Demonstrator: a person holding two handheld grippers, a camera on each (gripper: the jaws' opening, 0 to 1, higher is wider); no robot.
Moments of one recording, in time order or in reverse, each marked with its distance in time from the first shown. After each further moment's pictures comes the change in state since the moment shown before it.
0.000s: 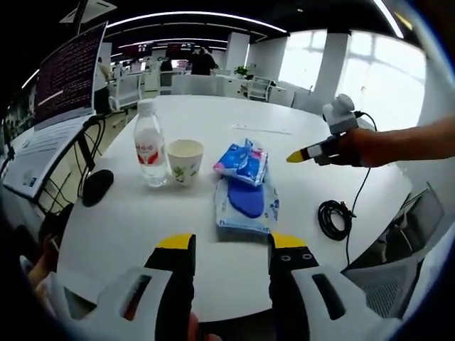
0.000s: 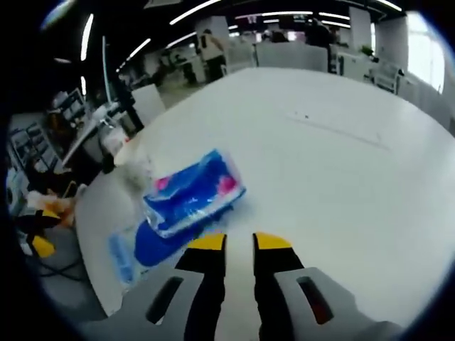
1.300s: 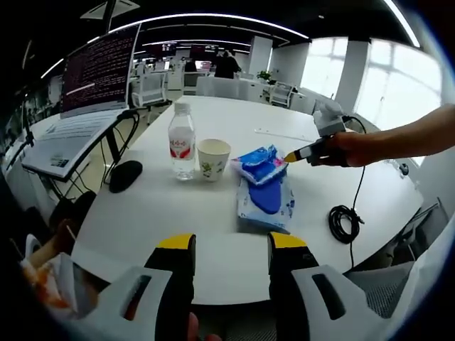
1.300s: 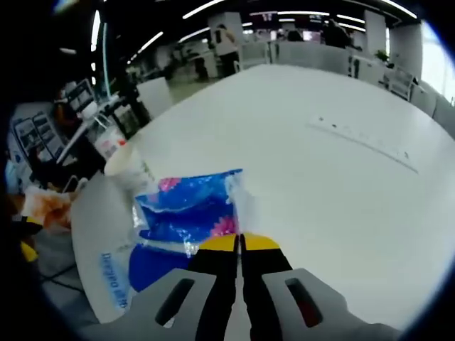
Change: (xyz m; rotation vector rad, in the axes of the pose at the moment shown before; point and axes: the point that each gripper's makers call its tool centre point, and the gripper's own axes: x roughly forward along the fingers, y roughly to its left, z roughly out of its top) left arm -0.031 0.020 -0.005 -0.067 -0.025 0.110; right arm 0.042 0.010 0.012 -0.048 0.028 0.041
